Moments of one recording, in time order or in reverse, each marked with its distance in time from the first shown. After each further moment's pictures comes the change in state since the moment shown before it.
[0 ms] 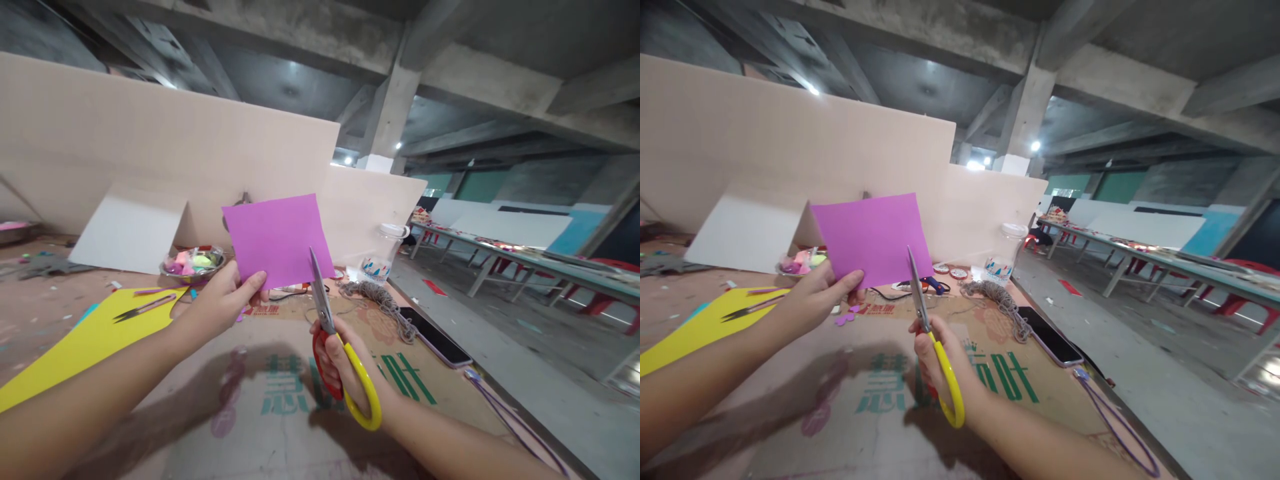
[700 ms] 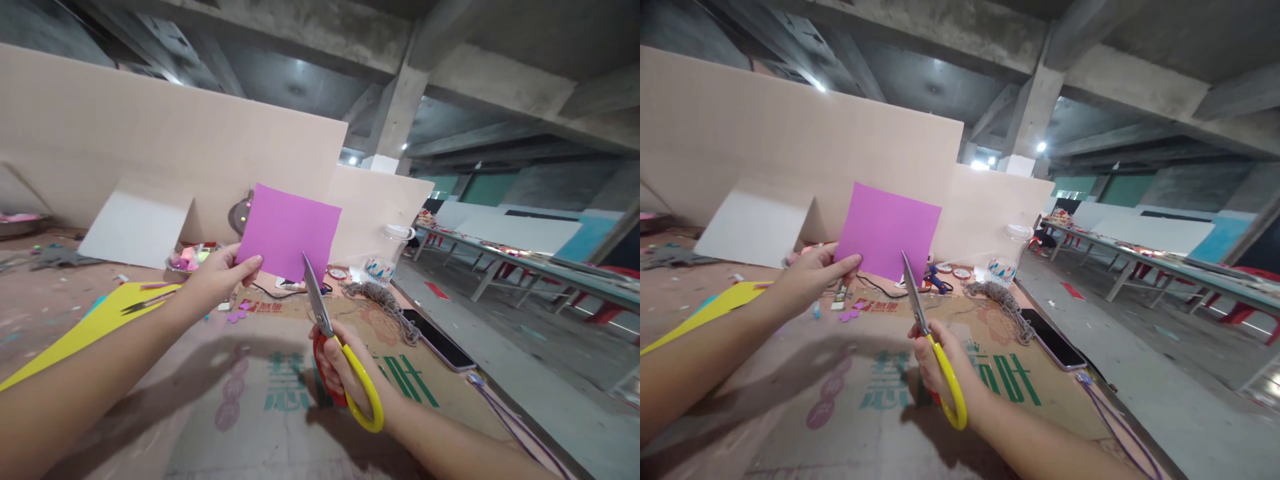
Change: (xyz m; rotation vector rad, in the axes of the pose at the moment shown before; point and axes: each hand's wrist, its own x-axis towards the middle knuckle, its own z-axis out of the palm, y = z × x) left_hand 0.019 0.005 -0.022 0.039 0.091 -0.012; right_hand -0.001 -0.003 0.002 -0.018 -0.051 0.081
